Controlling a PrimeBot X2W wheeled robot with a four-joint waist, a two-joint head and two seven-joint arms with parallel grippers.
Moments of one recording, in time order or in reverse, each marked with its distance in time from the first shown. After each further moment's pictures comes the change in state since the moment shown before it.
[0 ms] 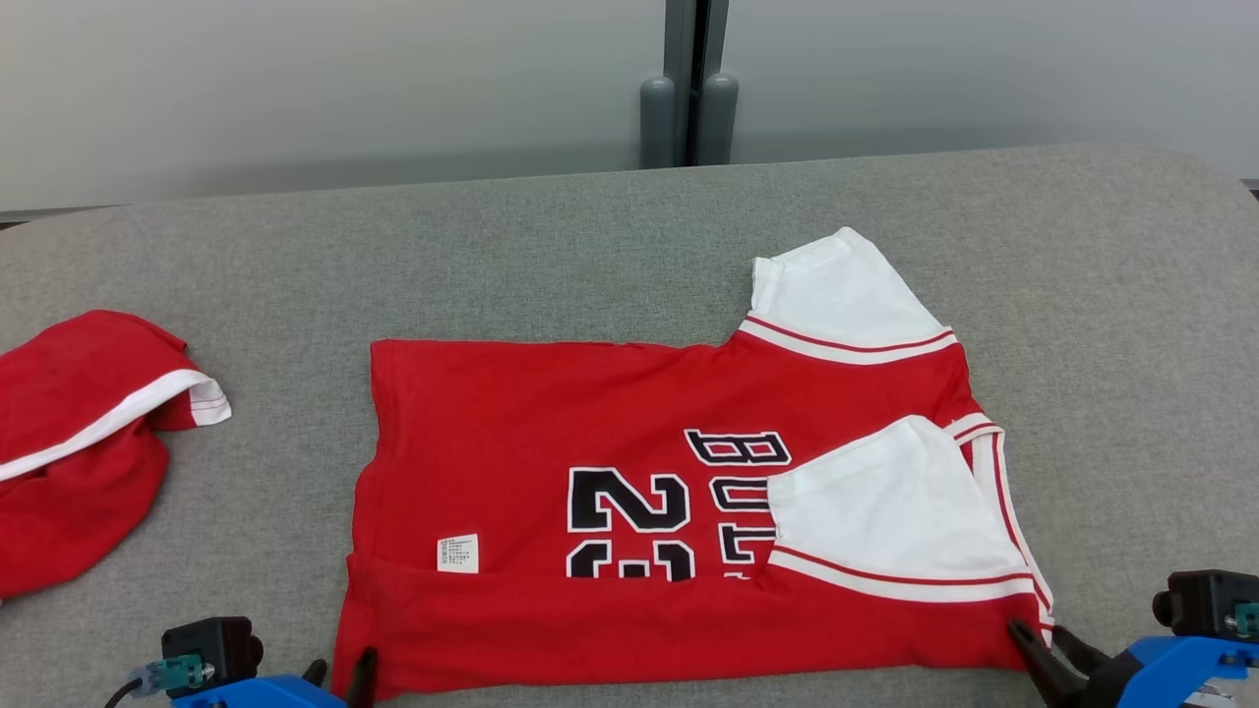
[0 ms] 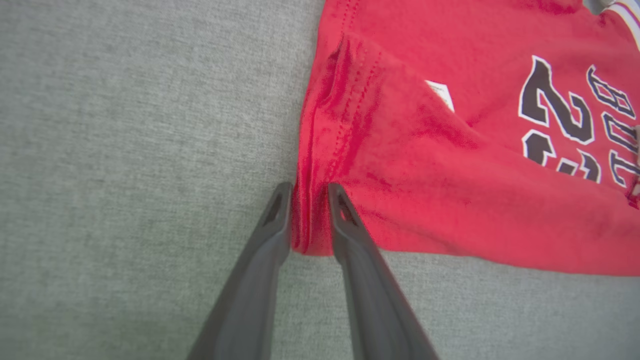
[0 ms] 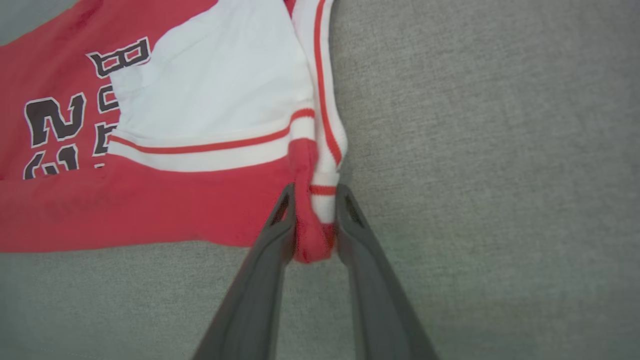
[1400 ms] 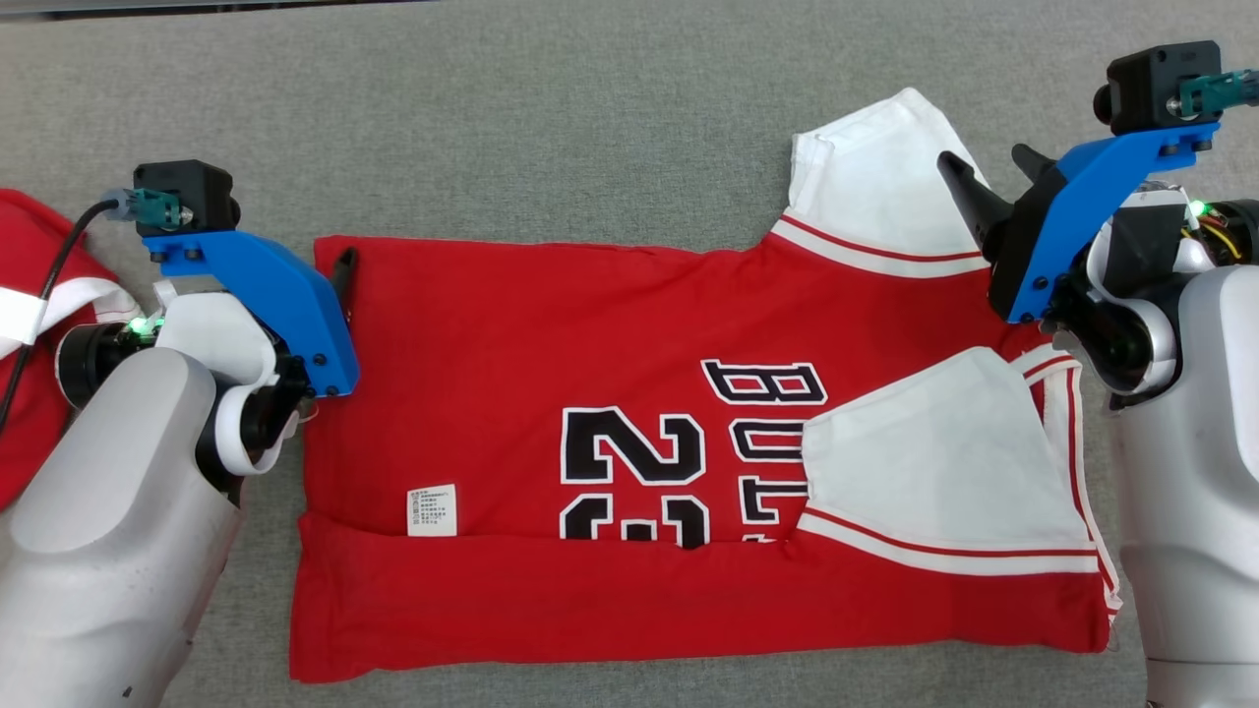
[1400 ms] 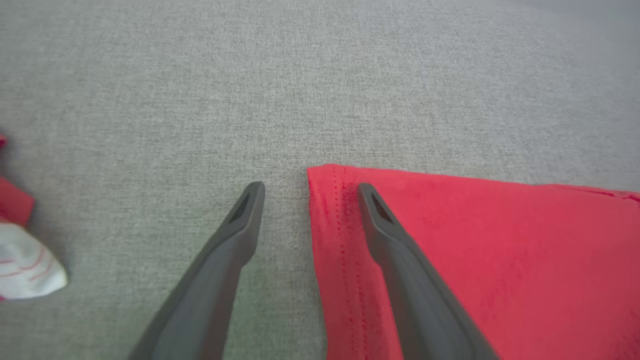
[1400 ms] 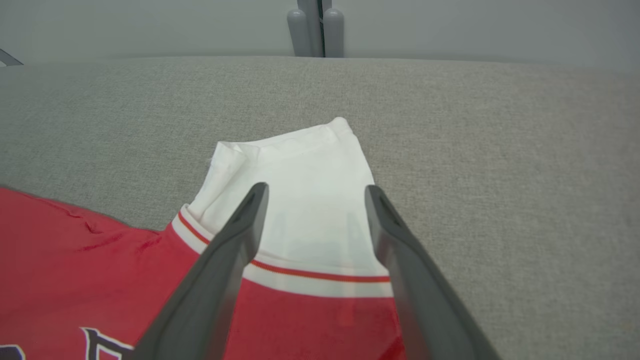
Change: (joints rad) left arm -0.827 -0.103 -0.088 0.540 0.112 -0.221 0.146; right arm -0.882 -0.084 0.169 0.418 -0.161 0.000 -0.007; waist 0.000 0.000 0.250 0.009
